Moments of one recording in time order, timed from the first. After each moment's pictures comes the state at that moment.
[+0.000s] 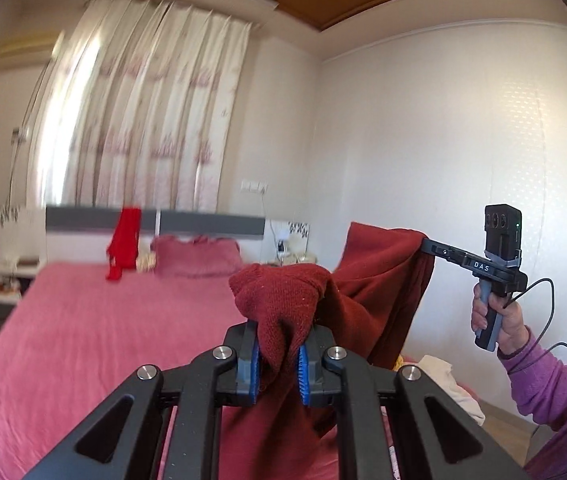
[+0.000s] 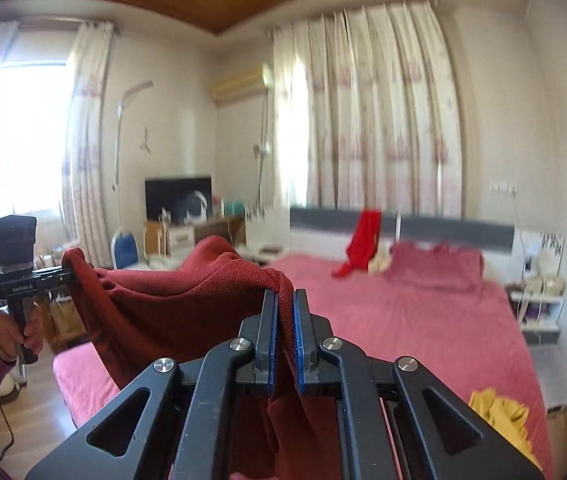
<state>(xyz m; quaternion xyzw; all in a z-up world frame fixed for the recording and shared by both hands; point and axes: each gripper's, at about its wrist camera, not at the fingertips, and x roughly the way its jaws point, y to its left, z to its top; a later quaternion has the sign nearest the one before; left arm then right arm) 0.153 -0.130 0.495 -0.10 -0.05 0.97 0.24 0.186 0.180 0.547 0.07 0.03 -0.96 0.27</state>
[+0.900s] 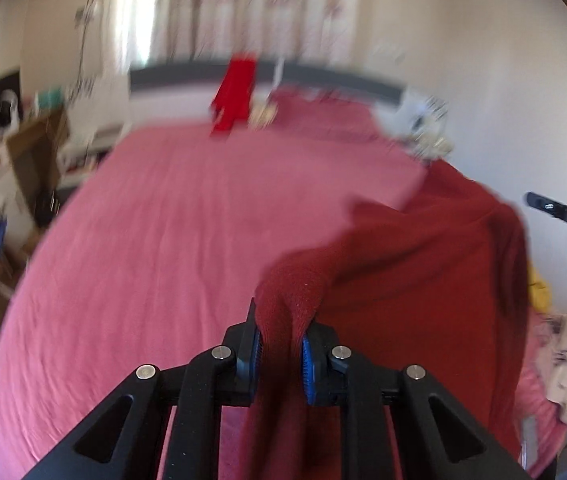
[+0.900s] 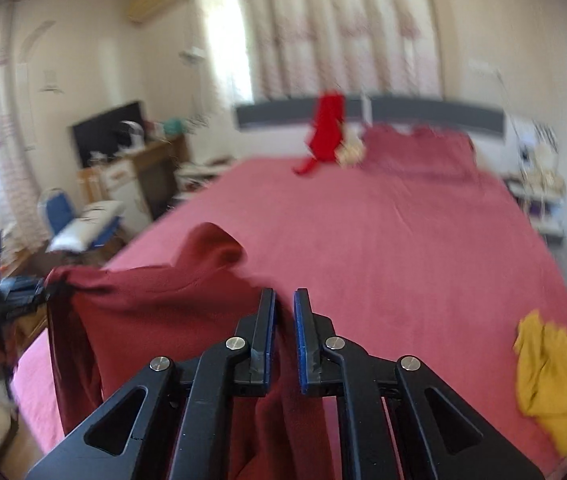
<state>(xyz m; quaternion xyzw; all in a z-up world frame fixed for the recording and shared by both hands) -0.157 -0.233 0.239 -0.38 -0.04 0.92 0.04 -0.121 0.078 0.311 0.32 -0.02 -0.93 0.17</state>
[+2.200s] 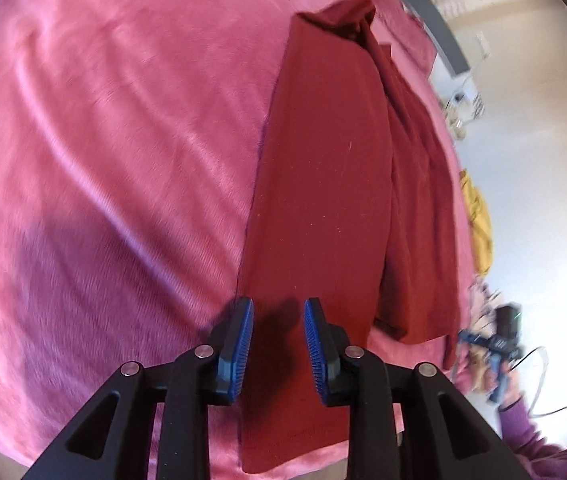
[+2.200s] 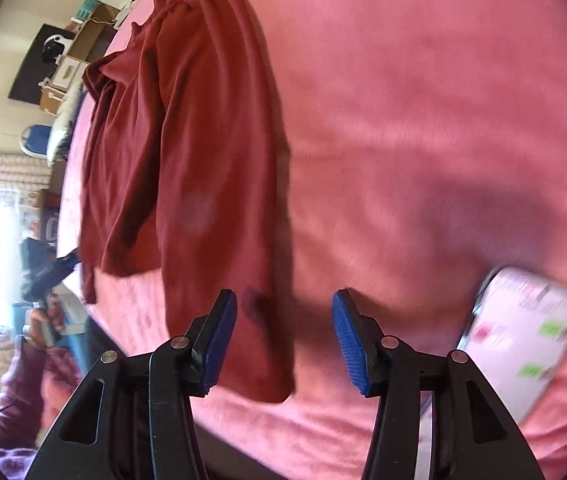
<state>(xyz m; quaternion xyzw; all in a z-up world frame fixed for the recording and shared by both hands) 0.153 -0.276 -0.017 -0.54 -0.38 0.75 0.08 0.159 0.226 0.022 0.66 -0.21 -0.69 0.20</state>
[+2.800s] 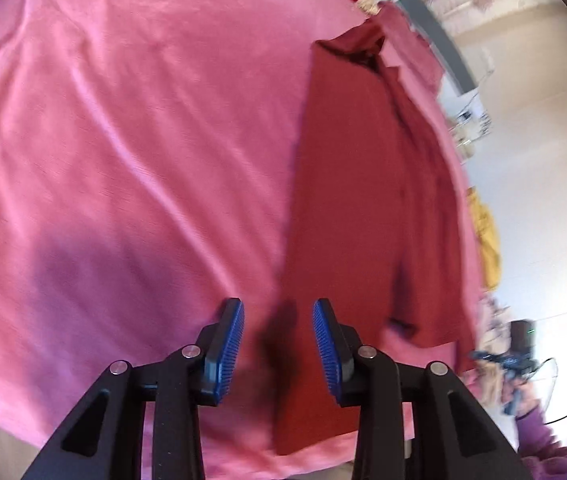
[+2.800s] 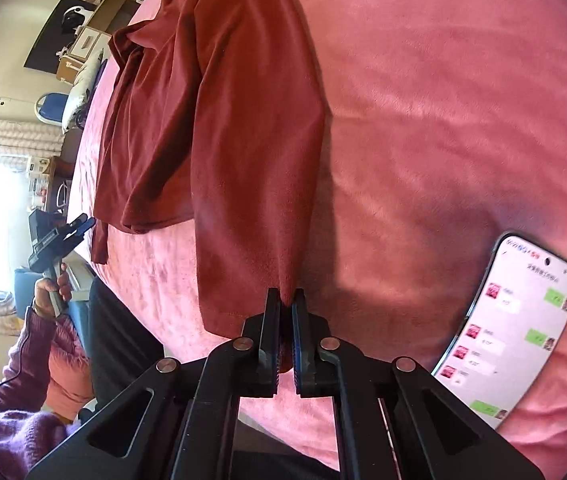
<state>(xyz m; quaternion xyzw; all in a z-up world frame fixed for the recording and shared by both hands) 0.183 -0.288 -0.010 -0.53 -0.35 0.77 0.04 0.170 0.233 0.044 0.68 -0.15 -0.68 0.23</state>
